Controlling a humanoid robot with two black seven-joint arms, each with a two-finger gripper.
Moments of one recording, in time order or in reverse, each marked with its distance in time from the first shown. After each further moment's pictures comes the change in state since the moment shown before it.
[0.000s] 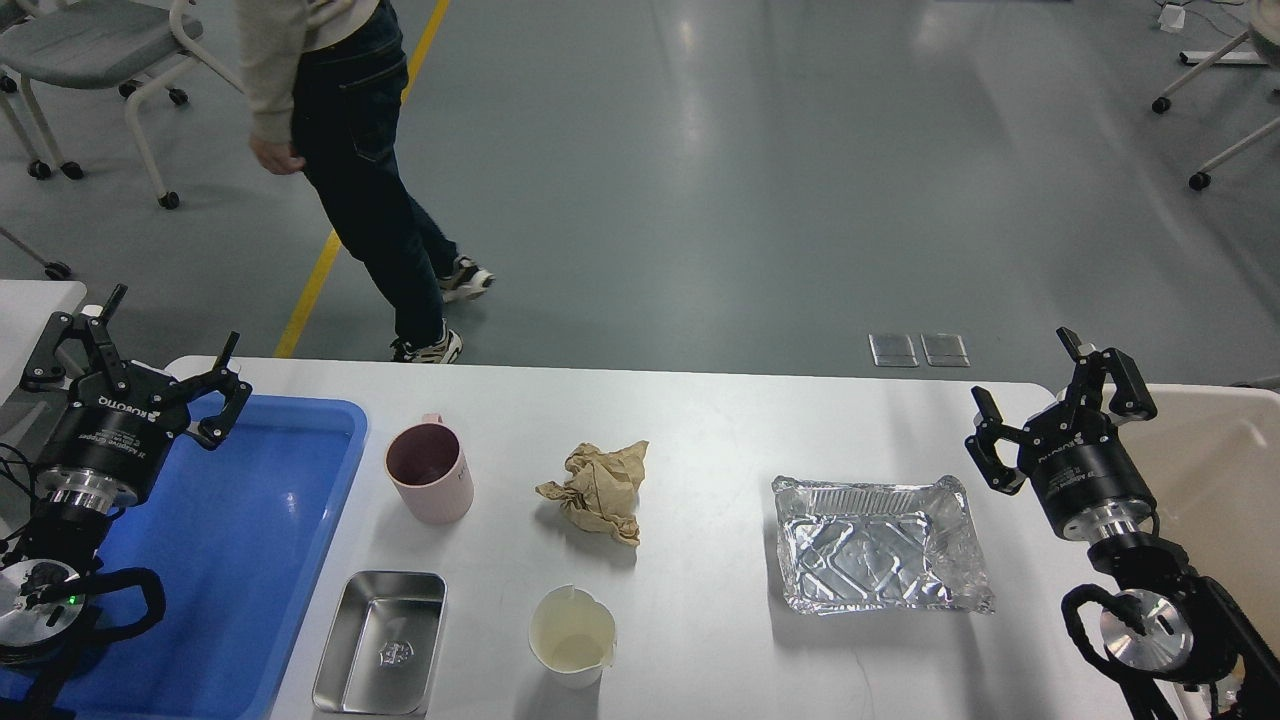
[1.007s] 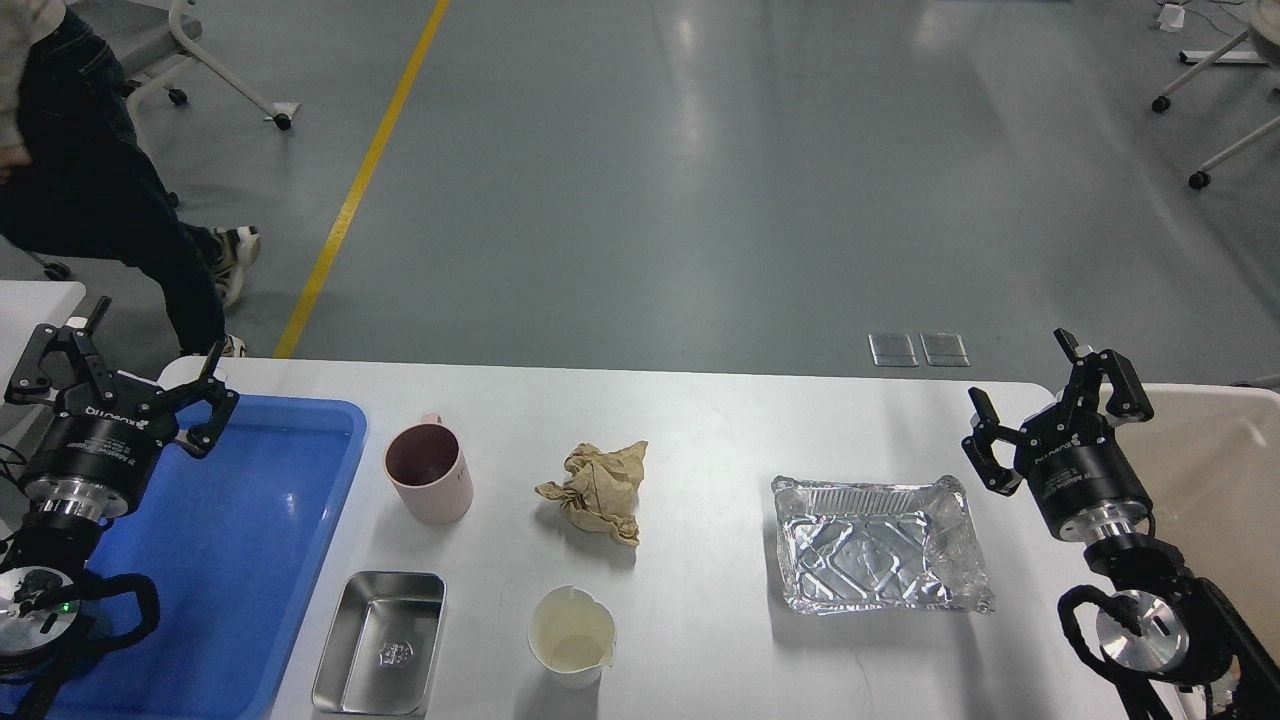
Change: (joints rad) left arm 0.034 -0.001 -0.016 -0.043 -0.003 0.070 -0.015; right arm 0.000 0.008 0.000 -0.002 0.000 0.001 0.002
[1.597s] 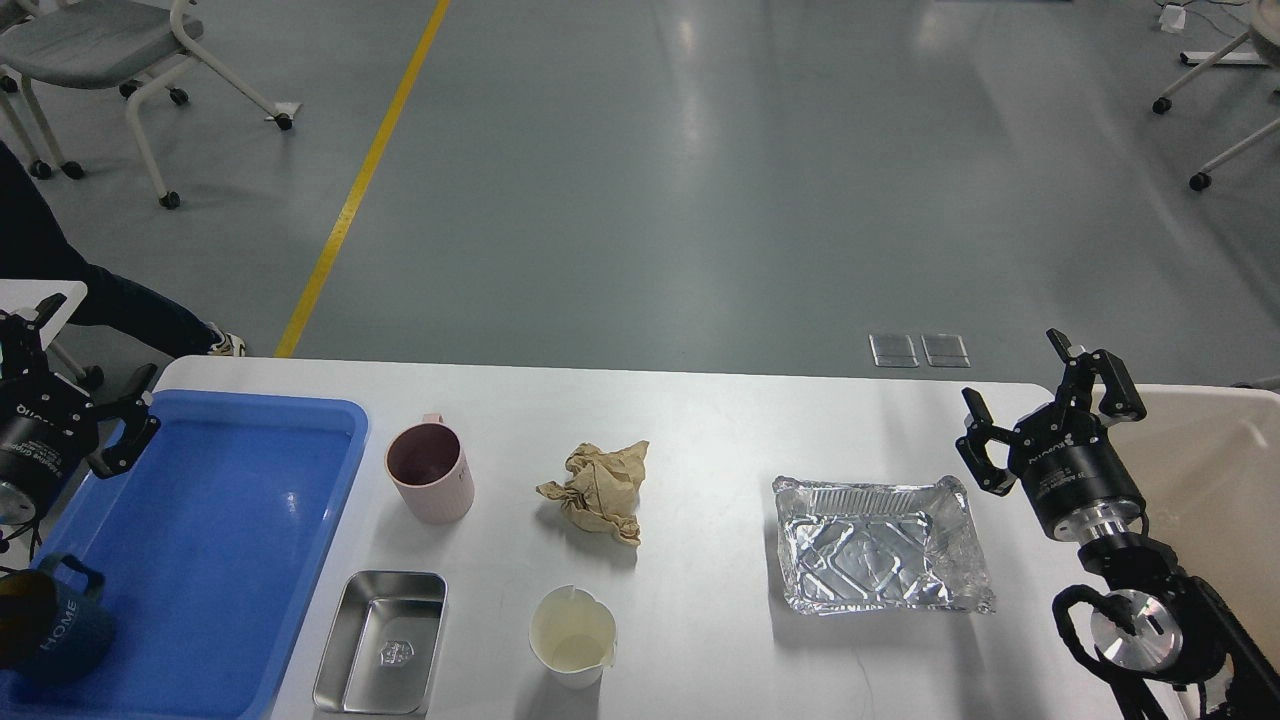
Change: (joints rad) left arm 0.046 0.297 0.103 -0.031 0.198 0.080 0.011; right arm 0.004 0.002 -0.011 -0.004 -0.001 0.001 0.000
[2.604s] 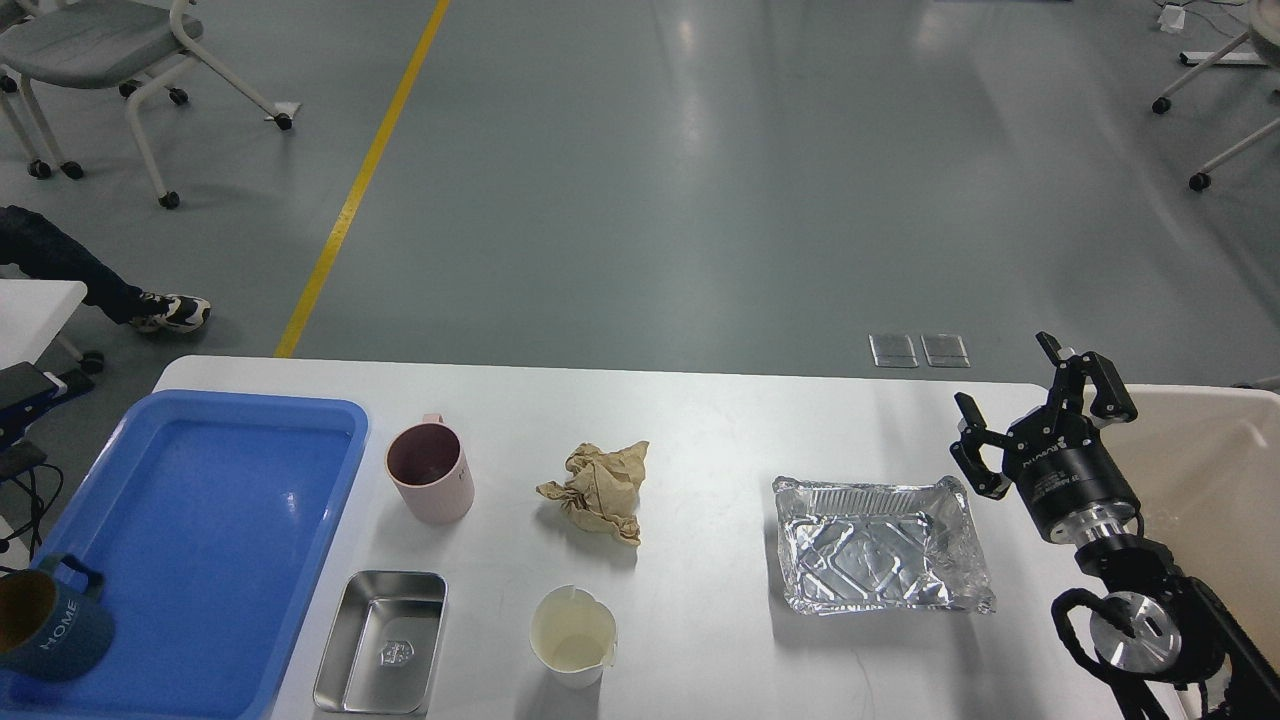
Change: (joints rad) left arm 0.202 0.677 0.241 -0.324 0.487 0.109 -0.001; right arm 0.003 -0.012 -0.024 -0.010 -0.002 0.016 -0.002
